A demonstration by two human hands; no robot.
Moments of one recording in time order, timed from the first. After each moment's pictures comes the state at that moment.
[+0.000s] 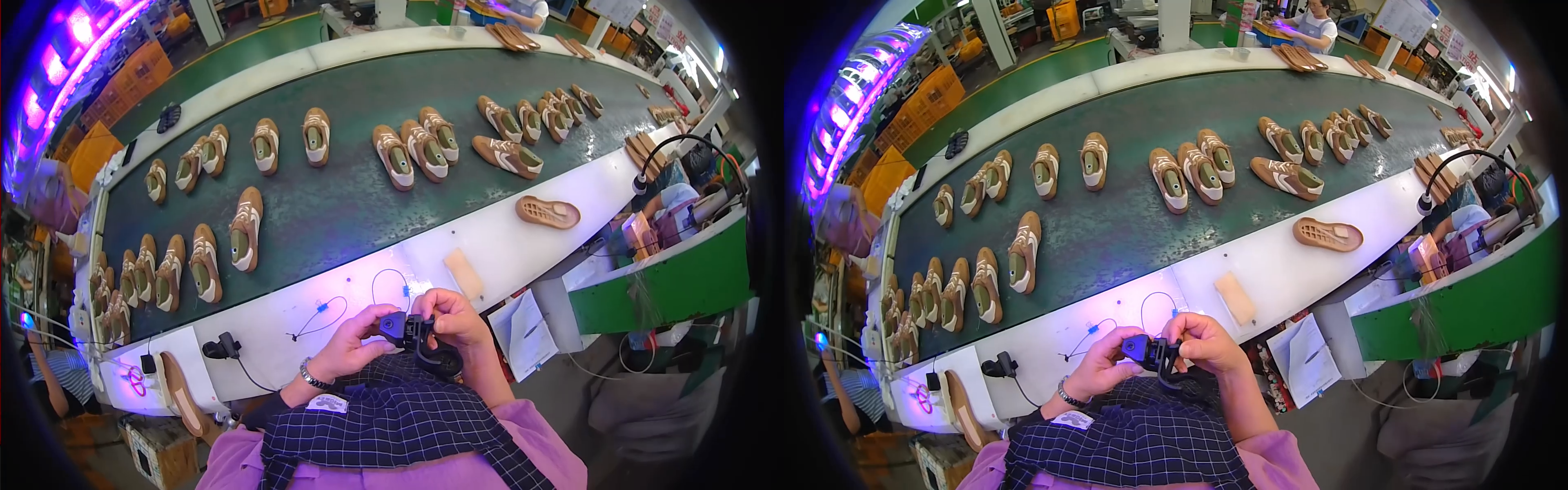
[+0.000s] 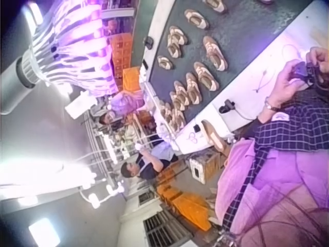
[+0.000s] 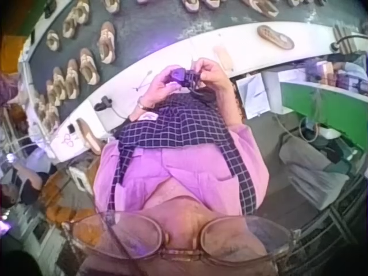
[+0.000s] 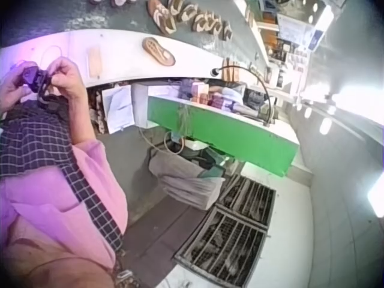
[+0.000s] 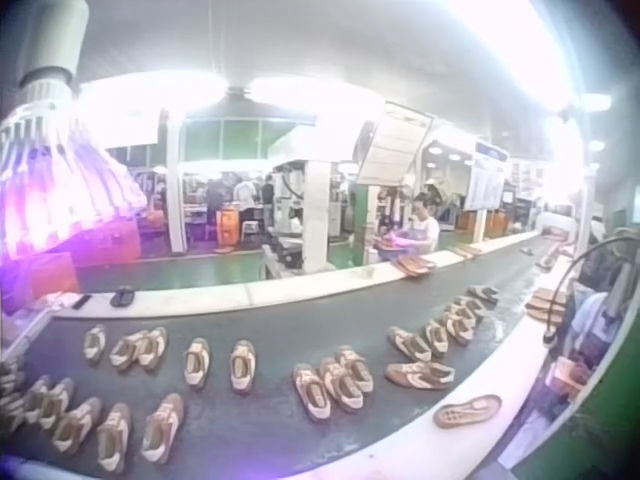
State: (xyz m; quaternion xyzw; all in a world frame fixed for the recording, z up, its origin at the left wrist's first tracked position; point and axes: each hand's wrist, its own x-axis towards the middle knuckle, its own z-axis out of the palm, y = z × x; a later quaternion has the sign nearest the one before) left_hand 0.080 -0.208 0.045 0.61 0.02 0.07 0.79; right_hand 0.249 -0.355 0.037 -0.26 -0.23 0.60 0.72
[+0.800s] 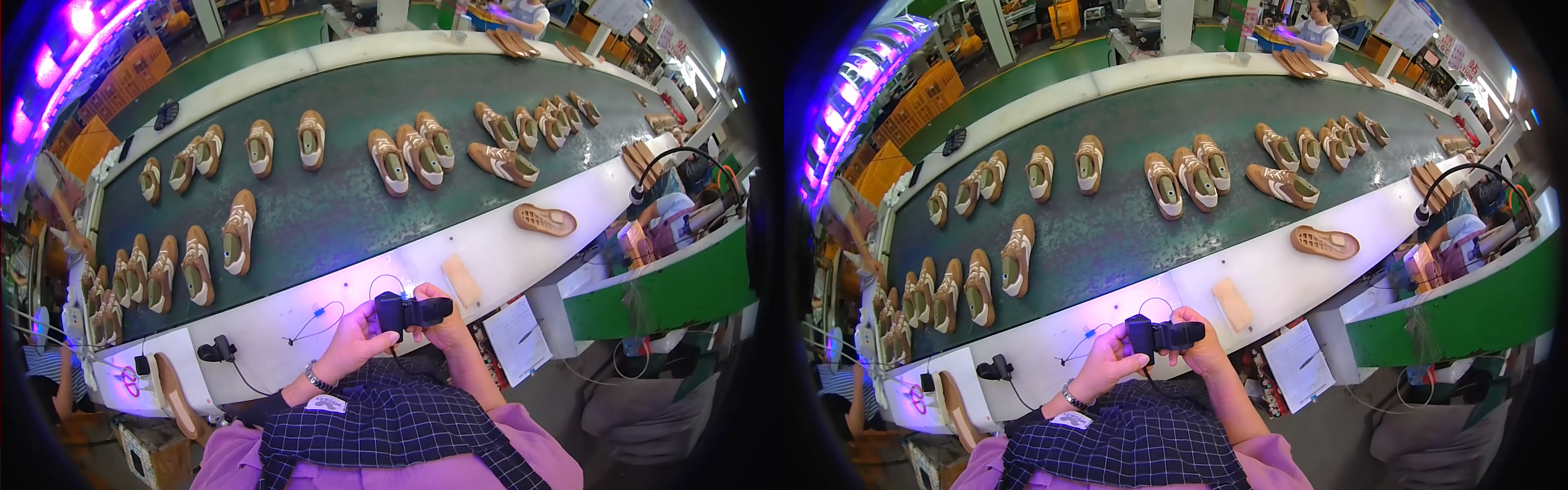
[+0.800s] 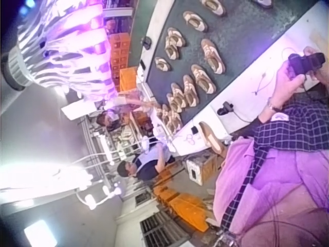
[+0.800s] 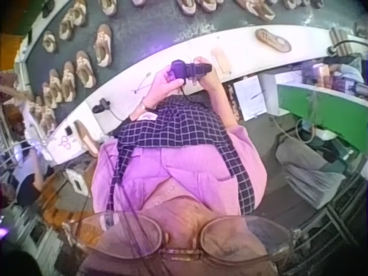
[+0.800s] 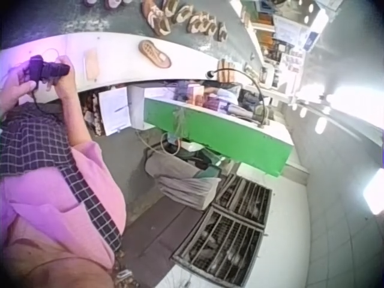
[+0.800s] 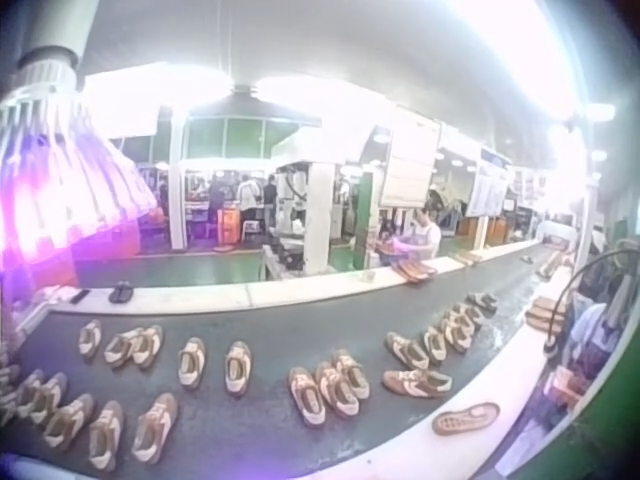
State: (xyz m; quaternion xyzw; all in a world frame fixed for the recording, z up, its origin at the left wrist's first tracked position) left_hand 0.106 -0.217 0.034 0.50 0.14 0.06 0.85; right_hand 0.255 -0.344 0.000 -0.41 -0.11 0.53 0.73
